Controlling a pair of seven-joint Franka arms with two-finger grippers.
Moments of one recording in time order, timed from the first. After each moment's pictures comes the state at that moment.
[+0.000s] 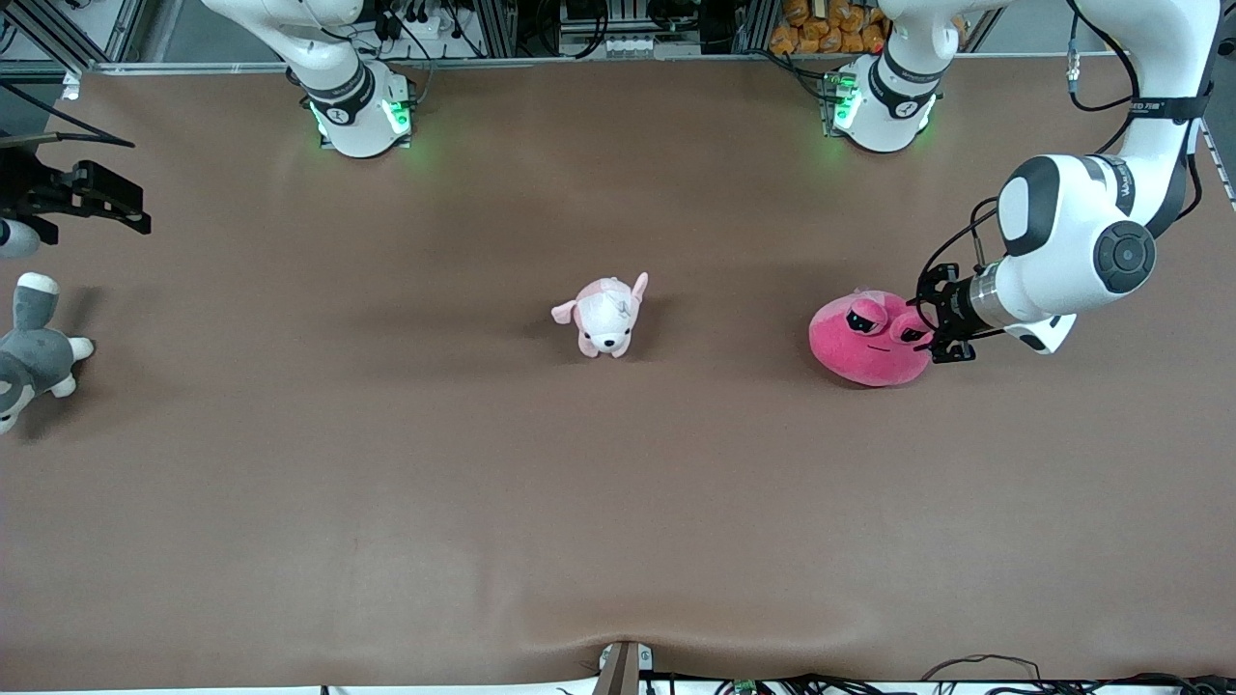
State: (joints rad) left arm 0.18 0.15 -0.27 -2.18 -0.13 2.14 -1.69; right arm -0.13 0.03 0.14 -1.43 -0.04 1.35 -0.13
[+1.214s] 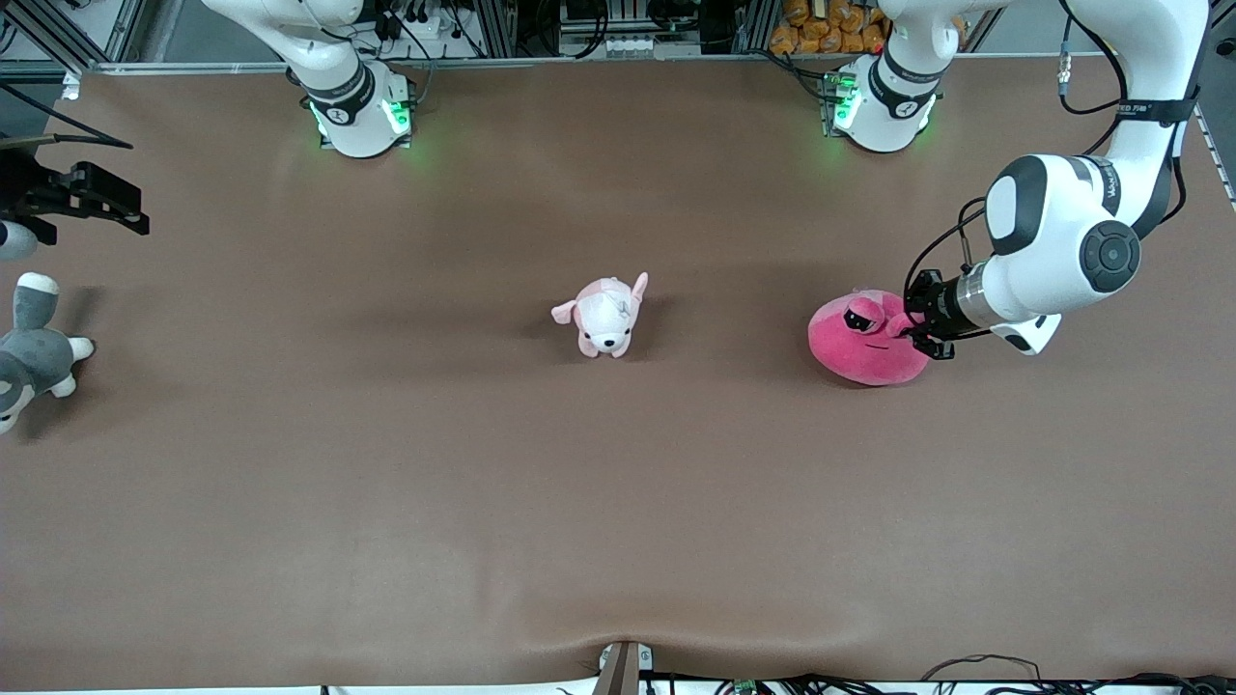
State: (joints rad) left arm 0.18 0.15 -0.29 -2.18 -0.15 2.15 -1.69; right arm -0.13 0.04 0.13 -1.43 -0.04 1.35 -0.13
